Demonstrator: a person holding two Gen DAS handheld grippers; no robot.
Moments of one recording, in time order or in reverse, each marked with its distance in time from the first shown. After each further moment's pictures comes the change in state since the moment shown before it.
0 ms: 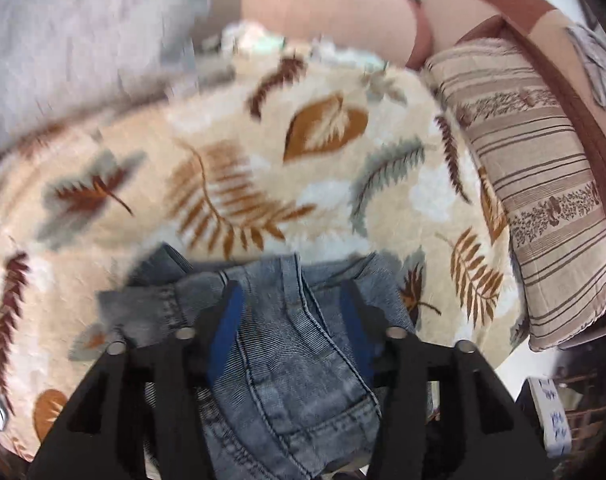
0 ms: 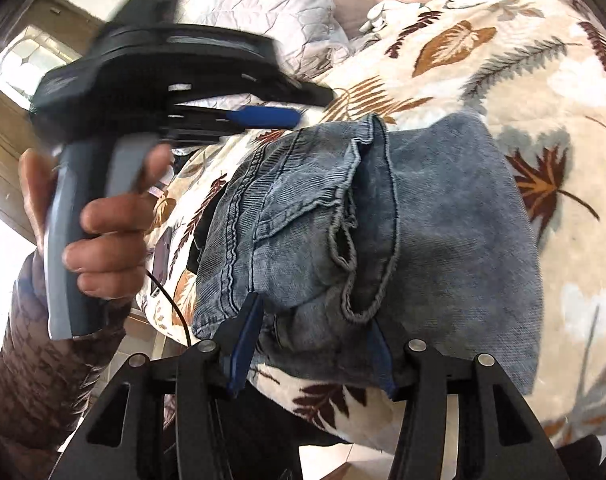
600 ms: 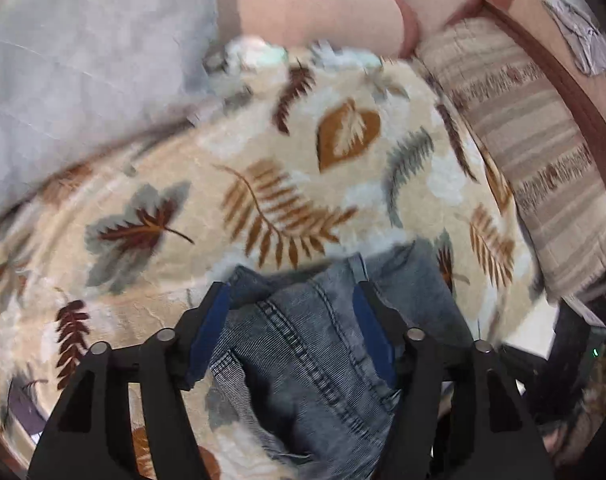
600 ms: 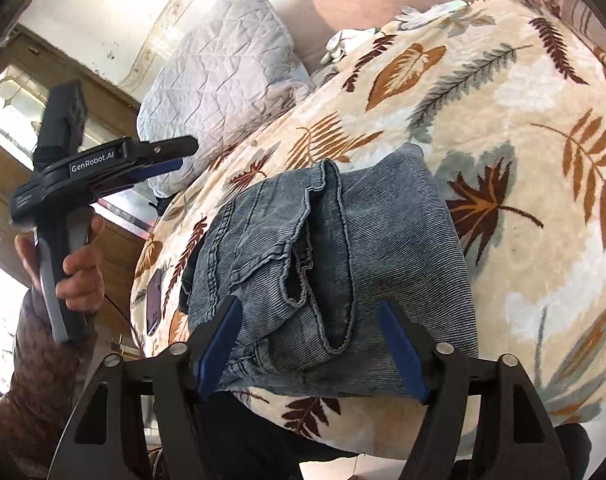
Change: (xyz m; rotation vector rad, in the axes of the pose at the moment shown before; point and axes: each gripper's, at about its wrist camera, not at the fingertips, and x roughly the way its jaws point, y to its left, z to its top) left arm -0.009 0.059 0.028 0.155 0.101 -0.008; right arm -0.018 -0.016 0.021 0.096 -0.081 -0.039
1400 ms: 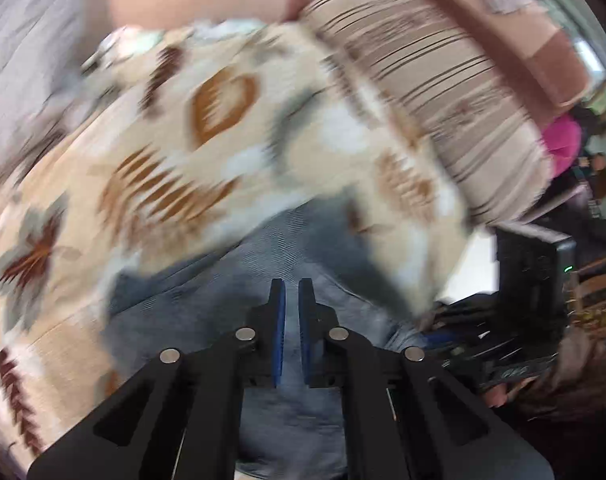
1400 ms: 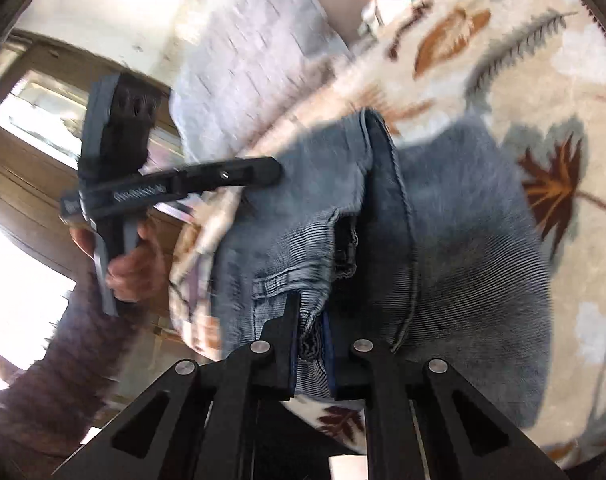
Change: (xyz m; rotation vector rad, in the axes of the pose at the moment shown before) left arm 0.009 -0.067 -0.007 0.228 0.017 -0.326; right arm -0.006 -0.001 0.003 -0.004 0.026 0.220
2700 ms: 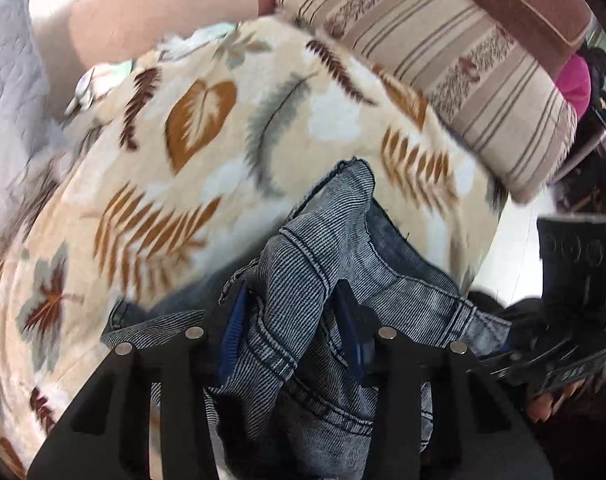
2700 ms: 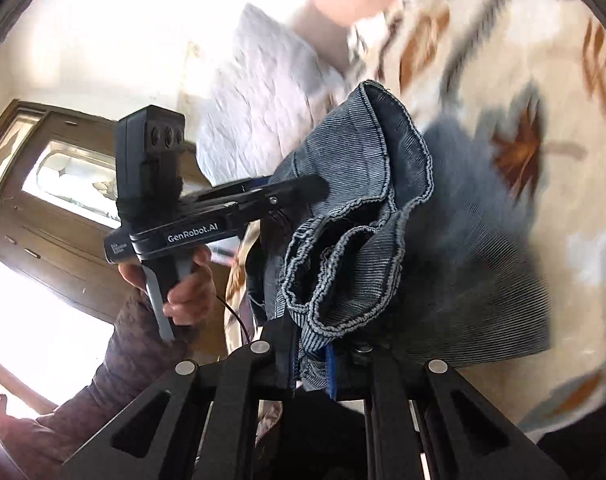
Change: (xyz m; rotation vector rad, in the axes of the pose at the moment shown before) left arm 0.035 -0.041 0.021 0.137 0.054 0.186; right arm -0.052 -0.027 -0.038 0.152 -0.134 0.074
